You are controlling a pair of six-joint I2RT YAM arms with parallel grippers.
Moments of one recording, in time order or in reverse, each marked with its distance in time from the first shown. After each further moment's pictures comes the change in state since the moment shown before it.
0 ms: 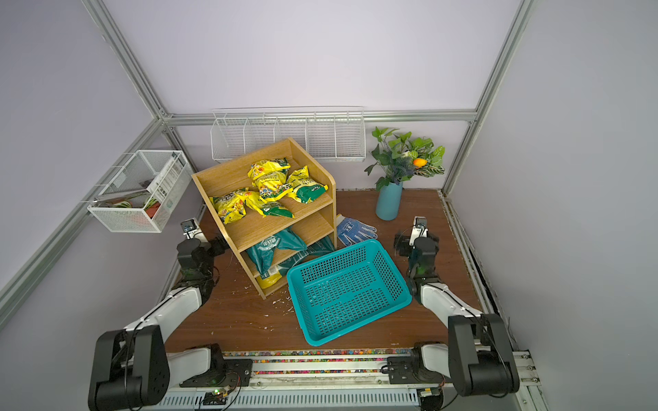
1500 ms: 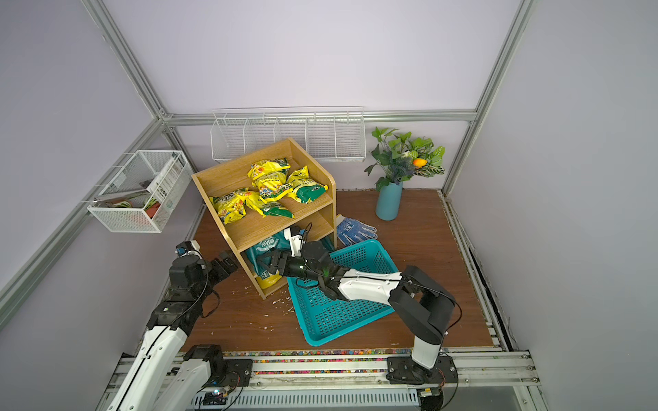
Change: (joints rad) left arm -0.121 -0.492 0.026 -0.800 0.160 -0.425; right arm 0.925 0.533 0.459 0.239 -0.532 1.059
